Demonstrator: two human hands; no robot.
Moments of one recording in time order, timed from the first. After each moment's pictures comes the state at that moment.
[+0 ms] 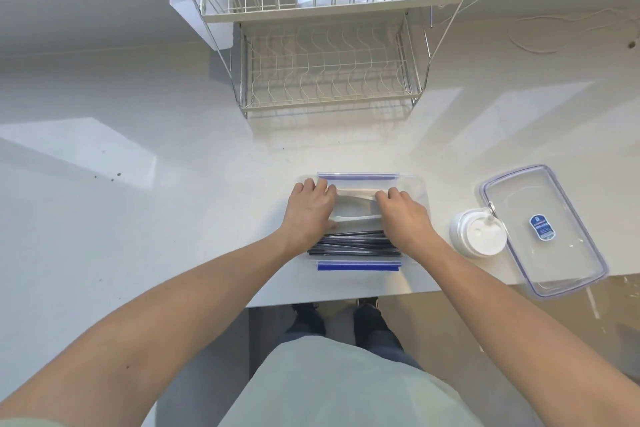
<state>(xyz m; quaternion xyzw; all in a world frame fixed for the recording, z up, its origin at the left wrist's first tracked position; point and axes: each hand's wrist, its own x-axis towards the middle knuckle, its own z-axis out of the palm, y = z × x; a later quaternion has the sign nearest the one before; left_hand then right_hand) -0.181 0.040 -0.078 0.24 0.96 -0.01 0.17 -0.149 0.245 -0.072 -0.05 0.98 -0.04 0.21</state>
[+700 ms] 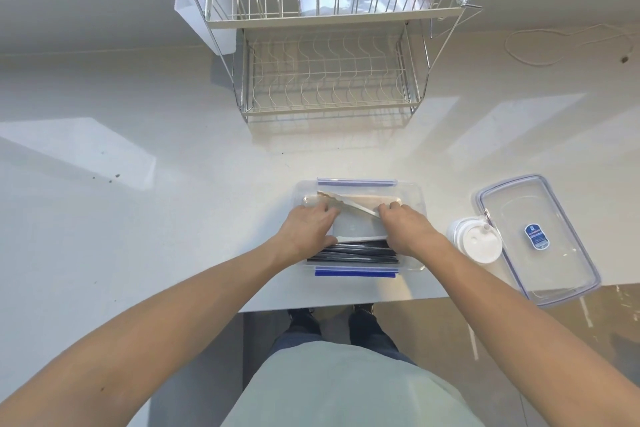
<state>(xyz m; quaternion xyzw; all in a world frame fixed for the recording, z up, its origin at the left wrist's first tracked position) -0.172 0.032 -0.076 0.28 0.93 0.05 0.22 -0.157 0.255 -0.068 -0.07 0.94 -0.02 0.33</state>
